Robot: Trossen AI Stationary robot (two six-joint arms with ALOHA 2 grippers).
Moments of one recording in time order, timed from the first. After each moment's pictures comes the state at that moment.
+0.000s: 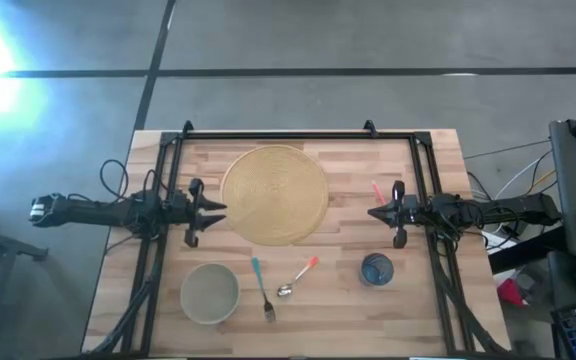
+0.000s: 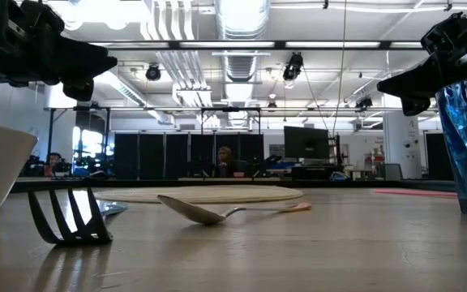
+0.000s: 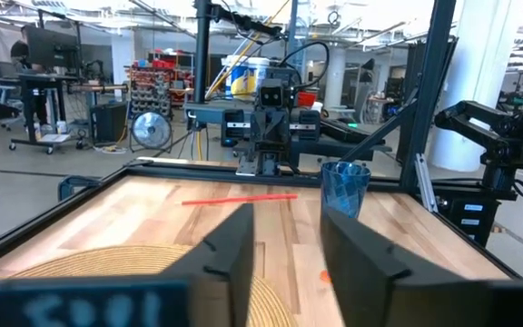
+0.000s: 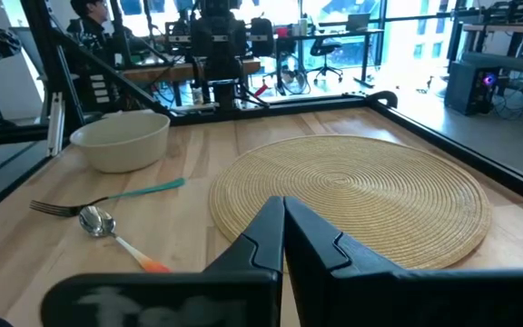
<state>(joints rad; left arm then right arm) -0.02 0.32 0.01 0.36 -0.04 -0.06 0.08 0.17 0.01 0.08 0.18 0.12</state>
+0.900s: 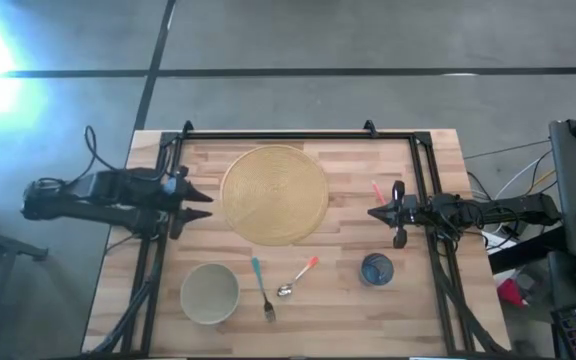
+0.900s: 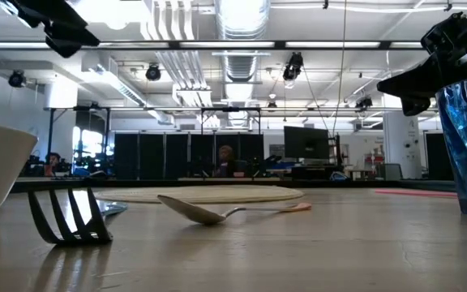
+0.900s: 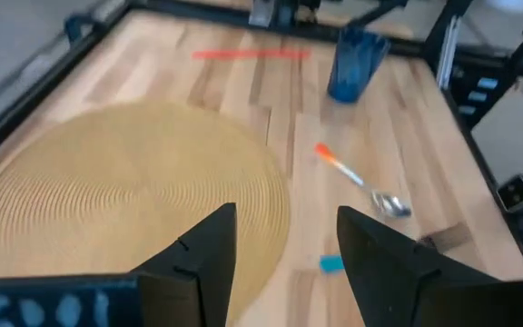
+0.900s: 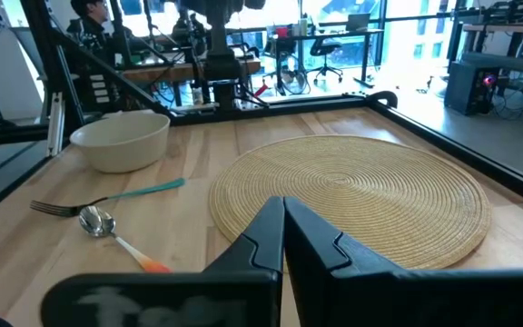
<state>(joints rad) -0.02 0.58 0.75 -0.73 -0.04 -0.18 0.08 0.17 0.01 0.08 0.18 0.12</state>
